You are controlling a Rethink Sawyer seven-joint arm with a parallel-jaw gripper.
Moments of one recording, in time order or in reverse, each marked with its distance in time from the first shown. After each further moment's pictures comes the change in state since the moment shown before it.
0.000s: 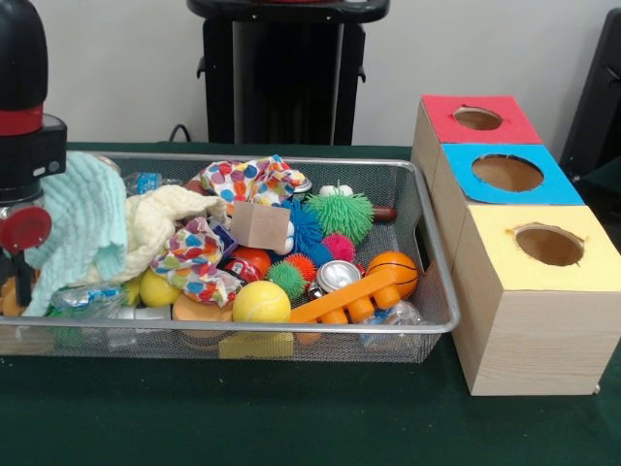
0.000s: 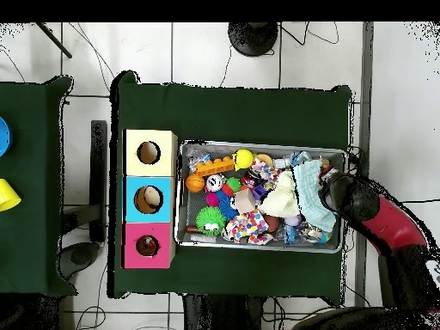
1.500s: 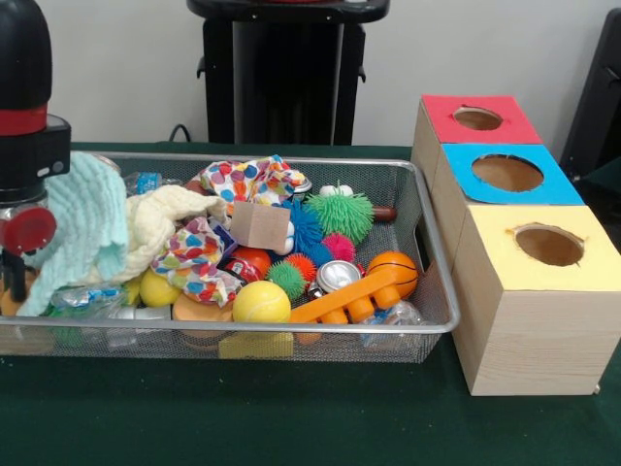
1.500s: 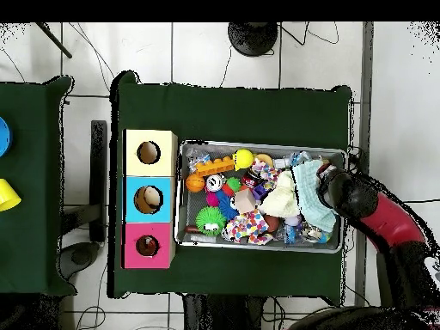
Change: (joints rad) arm 0.015 -0.014 0.006 -0.004 0.000 0.010 0.000
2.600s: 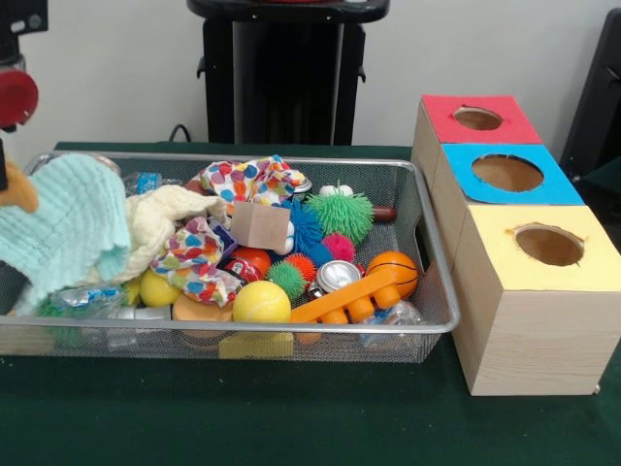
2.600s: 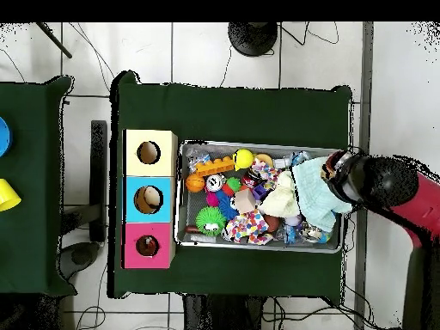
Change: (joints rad) arm 0.062 -0.263 0.000 -0.022 -0.029 0.384 -0.007
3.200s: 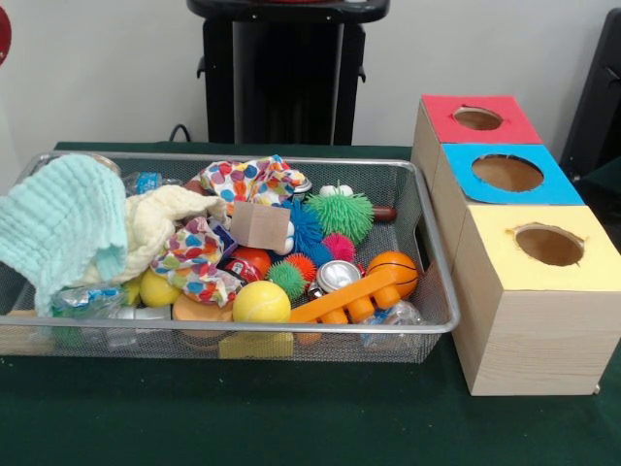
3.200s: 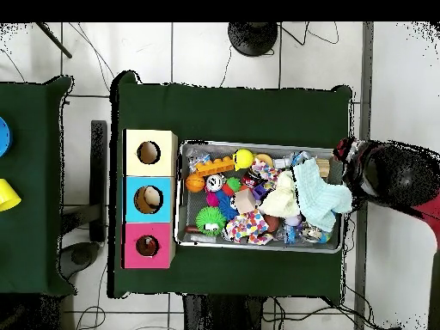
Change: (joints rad) arm -0.103 -0.108 0.213 0.010 -0.137 0.000 -0.271
